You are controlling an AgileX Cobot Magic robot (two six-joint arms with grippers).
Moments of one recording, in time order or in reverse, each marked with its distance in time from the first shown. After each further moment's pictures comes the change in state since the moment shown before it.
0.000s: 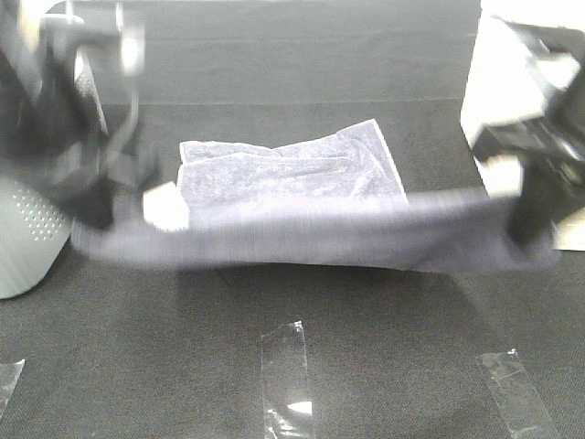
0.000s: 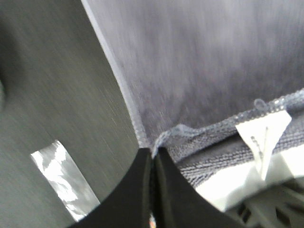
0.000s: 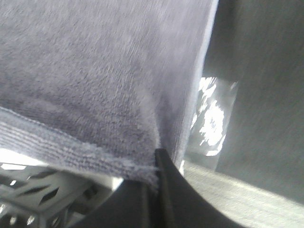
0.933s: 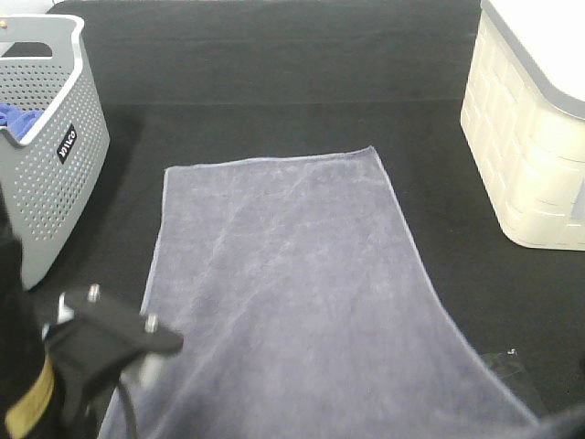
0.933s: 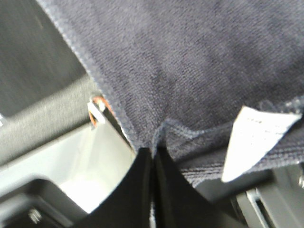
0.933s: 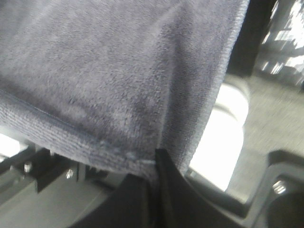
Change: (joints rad) left arm -0.435 -0.040 0.348 -0.126 -0.032 -0.310; right arm 0.000 -0.397 0.430 0.216 0.009 0.000
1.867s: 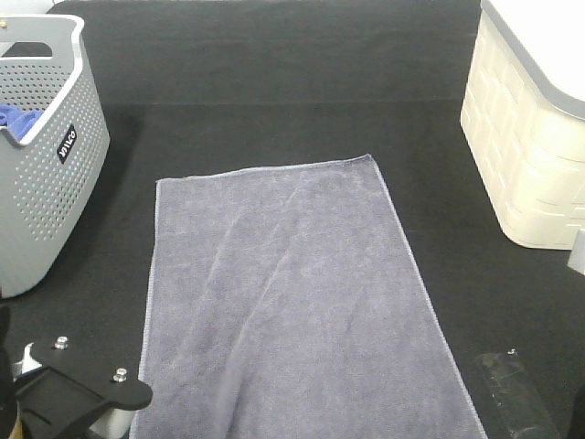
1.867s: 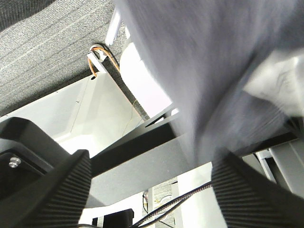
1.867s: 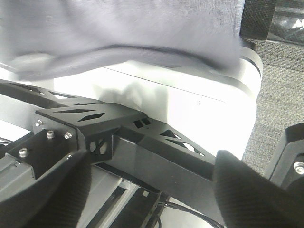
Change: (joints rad) left arm -0.033 -0.004 0.070 -0.046 0.035 -0.043; right arm -0.004 -0.002 0.083 0.038 0.002 0.000
